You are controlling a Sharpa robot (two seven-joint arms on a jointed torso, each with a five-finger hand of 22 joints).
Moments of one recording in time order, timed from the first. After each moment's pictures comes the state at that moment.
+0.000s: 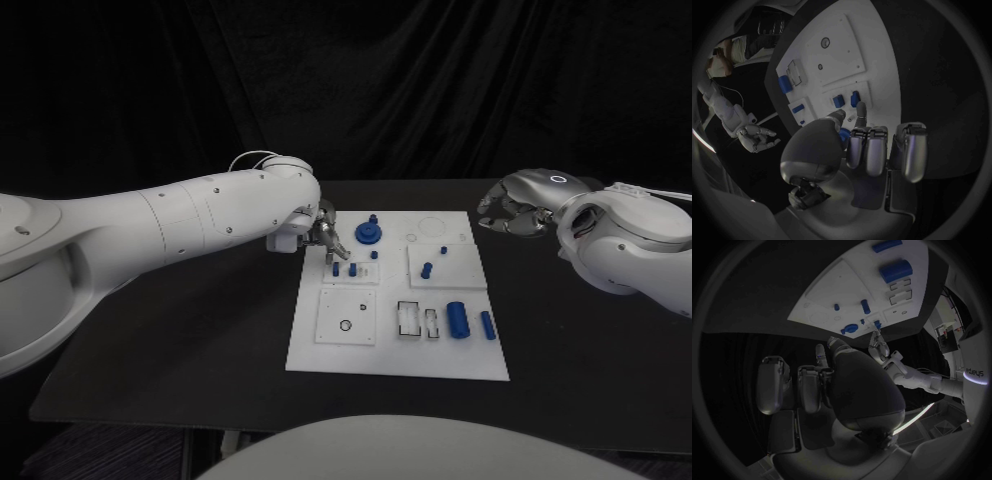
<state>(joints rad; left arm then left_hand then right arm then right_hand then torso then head) 1.32 -0.44 -0.21 1.07 -0.99 0.40 -0.56 1.10 0.02 0.15 0.24 0.25 1.03 0.06 0.08 1.07 1.47 0.00 1.57 1.31 1.47 -0.05 1.57 1.31 0.03 1.47 0.06 1.49 1.31 1.36 -0.96 -0.25 1.57 -1.61 -0.29 -0.24 1.45 -0.03 0.15 0.28 0.34 0.91 0.10 0.07 0.37 1.47 0.00 1.56 1.31 1.47 -0.06 1.53 1.31 0.03 1.47 0.05 1.35 1.31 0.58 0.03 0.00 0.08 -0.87</state>
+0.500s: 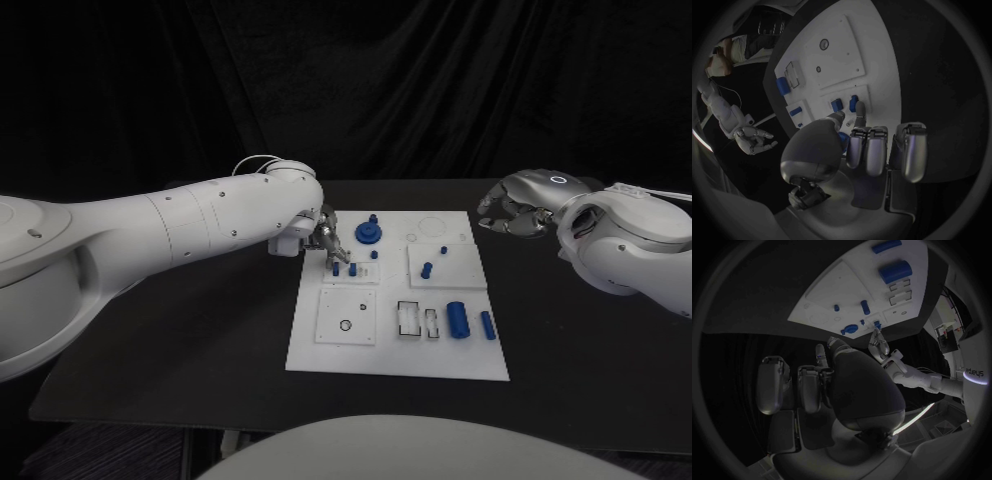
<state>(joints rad) 1.31 -0.43 -0.21 1.05 -0.99 0.41 -0.58 1.09 0.03 0.14 0.26 0.24 1.04 0.06 0.09 1.10 1.46 0.00 1.57 1.31 1.47 -0.05 1.57 1.31 0.03 1.47 0.06 1.49 1.31 1.36 -0.96 -0.25 1.57 -1.61 -0.29 -0.24 1.45 -0.03 0.16 0.28 0.34 0.91 0.10 0.07 0.37 1.47 0.00 1.56 1.31 1.47 -0.06 1.53 1.31 0.03 1.47 0.05 1.35 1.31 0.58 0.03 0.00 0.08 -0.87</state>
